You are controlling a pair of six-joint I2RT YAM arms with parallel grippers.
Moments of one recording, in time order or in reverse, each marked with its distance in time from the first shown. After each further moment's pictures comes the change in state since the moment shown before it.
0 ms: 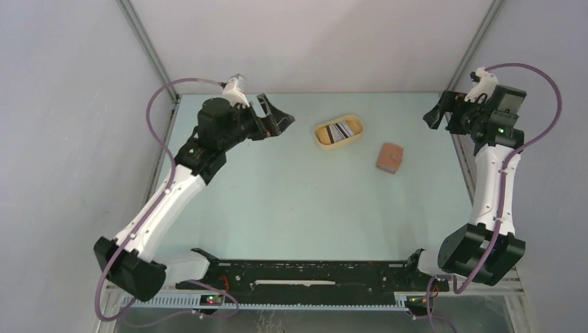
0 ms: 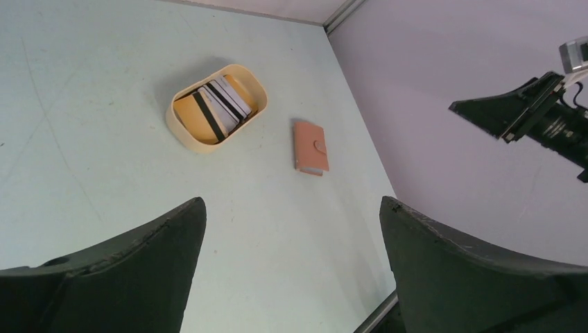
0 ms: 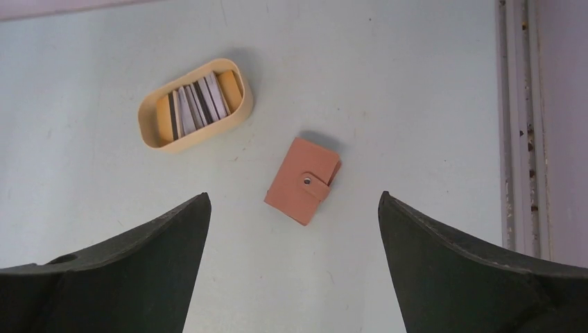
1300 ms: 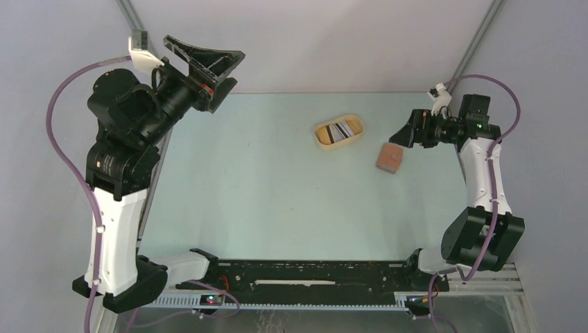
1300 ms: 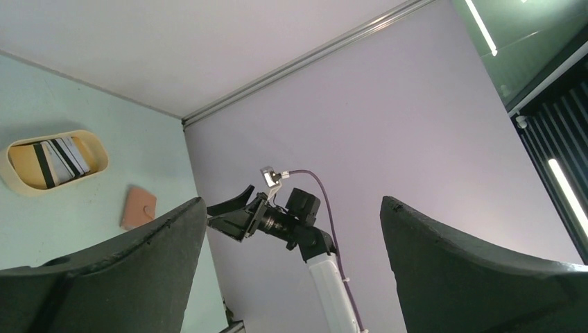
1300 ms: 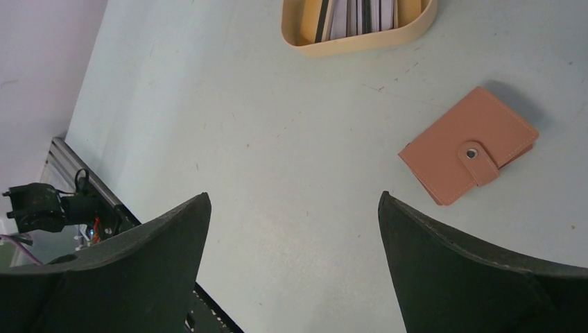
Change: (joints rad) left arm 0.078 -0.040 0.732 -0.469 -0.040 -0.478; right arm 0.089 0.079 -0.072 -0.150 -0.403 -0.119
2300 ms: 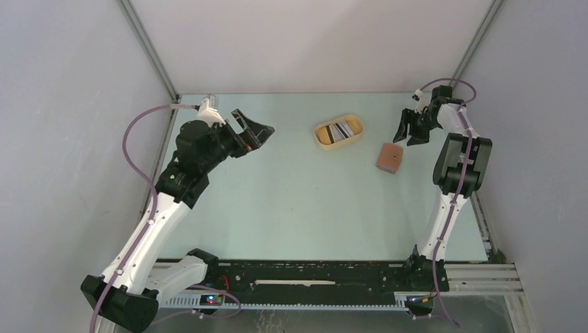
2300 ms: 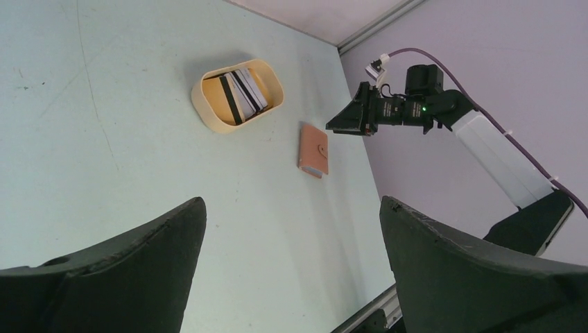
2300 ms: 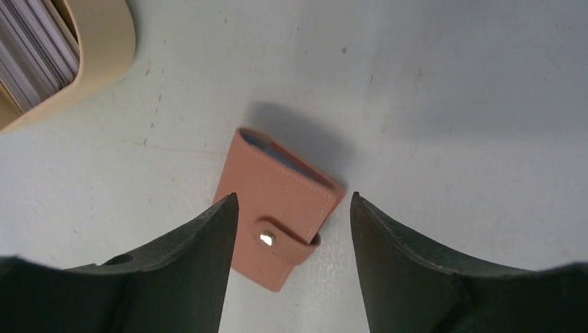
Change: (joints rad) left arm 0.008 -0.228 -0.935 0.412 0.009 0.358; right arm 0.056 0.745 0.461 -0.065 0.462 0.056
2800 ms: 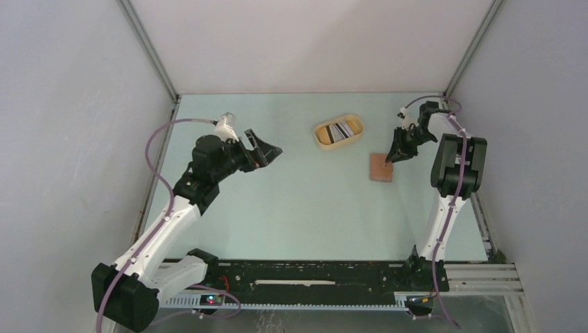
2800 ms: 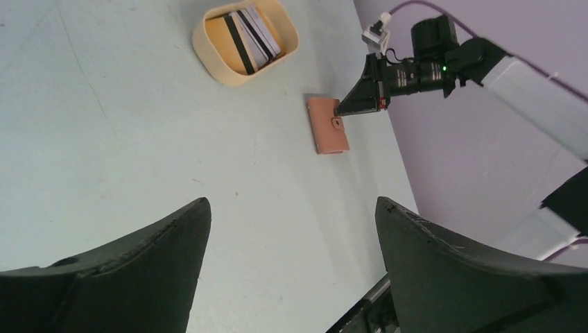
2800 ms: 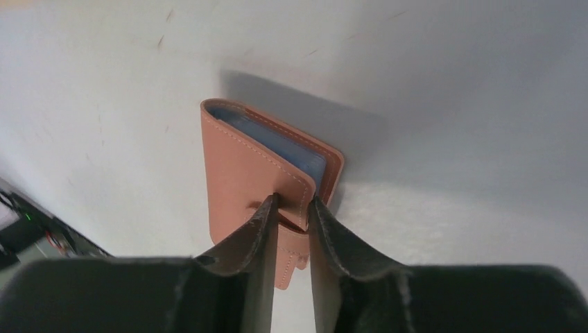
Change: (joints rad) left arm 0.002 0.008 -0.226 0.165 0.097 0.038; right arm 0.032 0.013 -0.132 -0.055 -0.108 -0.035
